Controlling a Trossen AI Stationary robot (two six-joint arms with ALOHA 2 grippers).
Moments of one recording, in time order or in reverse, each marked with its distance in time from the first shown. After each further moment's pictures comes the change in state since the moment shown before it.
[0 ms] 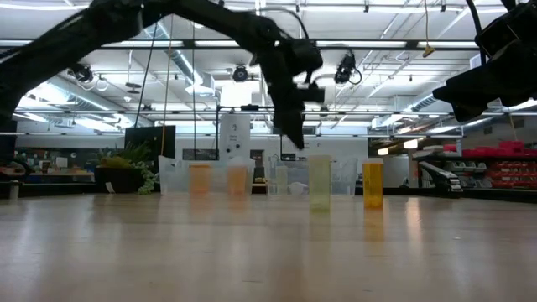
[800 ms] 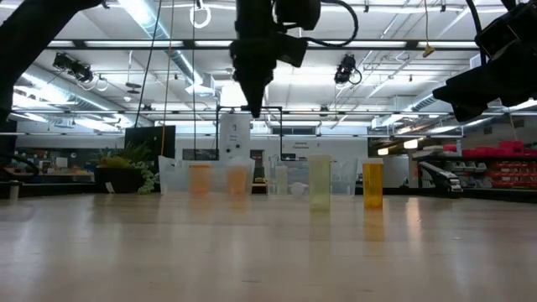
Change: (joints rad) left arm -0.278 -0.182 -0.113 -0.519 0.008 -0.477; right arm 0.000 0.000 0.000 0.000 0.000 0.000
